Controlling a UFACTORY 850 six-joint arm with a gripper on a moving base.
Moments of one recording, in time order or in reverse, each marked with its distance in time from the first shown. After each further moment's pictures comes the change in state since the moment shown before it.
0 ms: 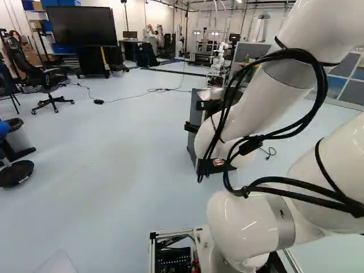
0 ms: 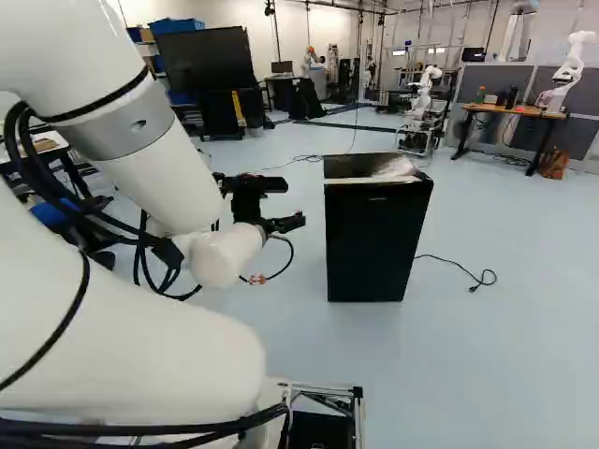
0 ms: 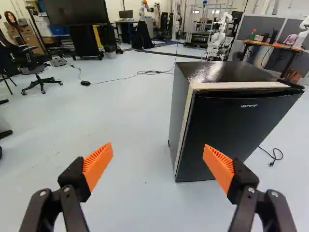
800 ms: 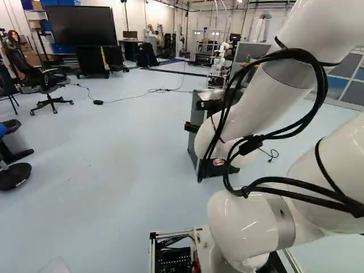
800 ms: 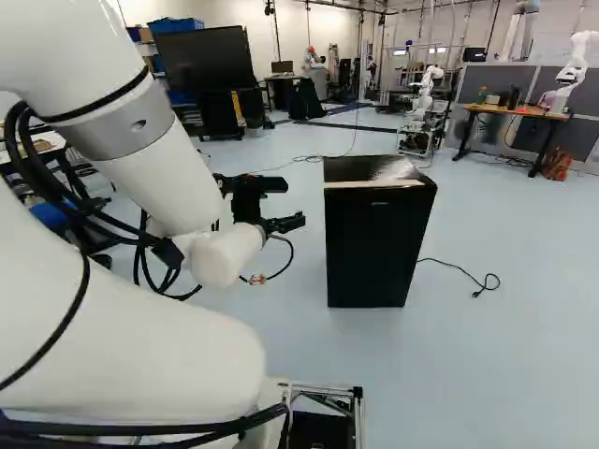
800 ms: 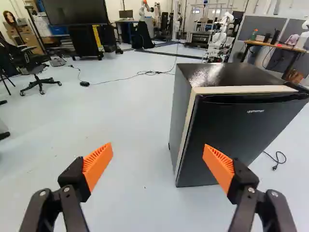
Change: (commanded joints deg) arm 0.0 0.0 0.0 0.0 0.0 0.0
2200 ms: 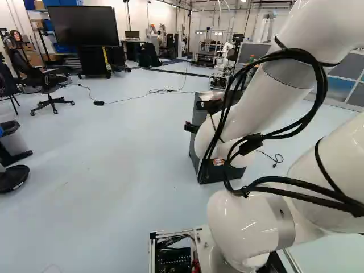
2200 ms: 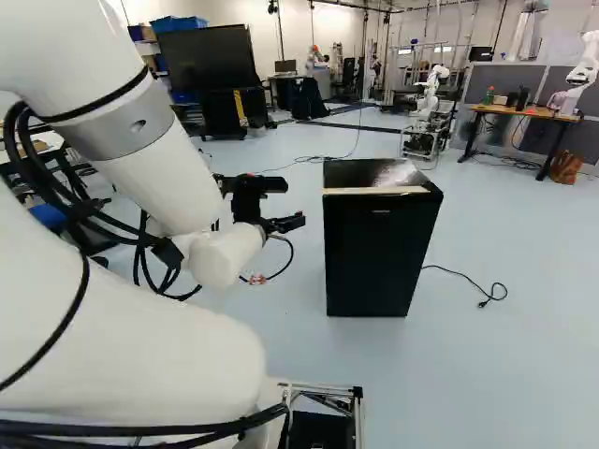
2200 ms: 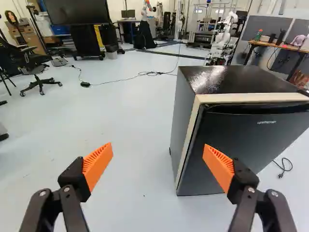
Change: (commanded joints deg) arm 0.0 0.0 0.0 0.0 0.0 0.0
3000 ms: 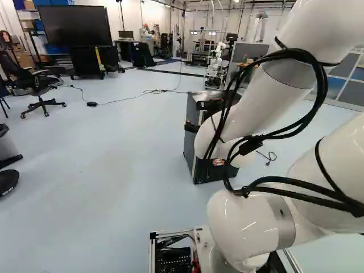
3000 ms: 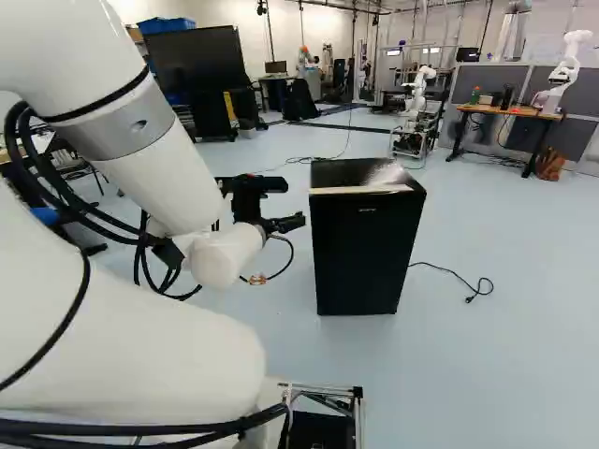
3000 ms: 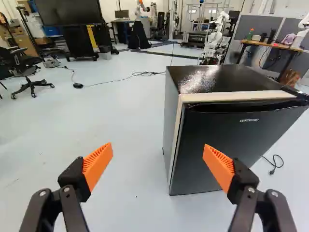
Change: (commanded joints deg) arm 0.0 0.0 0.0 0.0 0.0 0.0
